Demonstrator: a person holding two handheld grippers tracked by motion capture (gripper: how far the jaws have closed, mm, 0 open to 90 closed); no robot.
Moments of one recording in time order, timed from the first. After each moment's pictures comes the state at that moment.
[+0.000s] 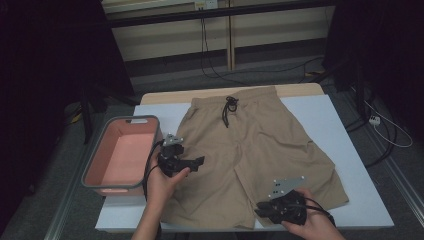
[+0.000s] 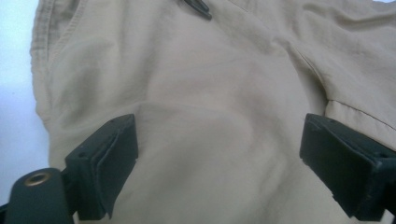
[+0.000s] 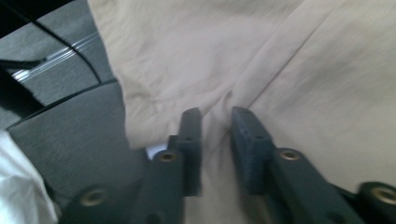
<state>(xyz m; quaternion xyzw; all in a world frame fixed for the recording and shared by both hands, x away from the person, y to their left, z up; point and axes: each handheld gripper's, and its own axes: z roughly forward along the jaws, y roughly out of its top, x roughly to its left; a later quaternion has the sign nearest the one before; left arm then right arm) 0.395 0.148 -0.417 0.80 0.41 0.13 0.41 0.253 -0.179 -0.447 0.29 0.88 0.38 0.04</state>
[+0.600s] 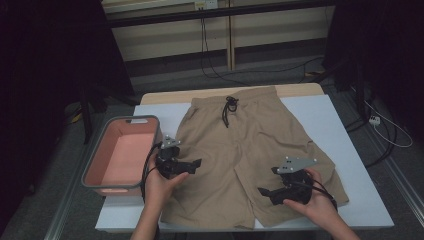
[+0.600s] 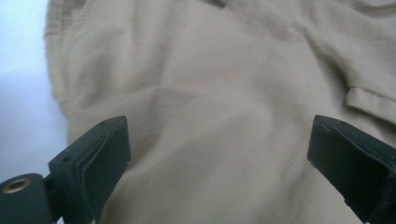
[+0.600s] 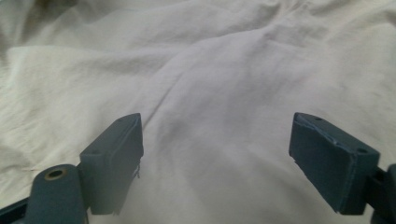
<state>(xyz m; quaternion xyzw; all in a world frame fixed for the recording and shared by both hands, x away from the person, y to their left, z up) 0.395 0.159 -0.428 0.80 0.42 0.14 0.40 0.294 -0.204 -0.441 0.36 0.83 0.41 0.14</state>
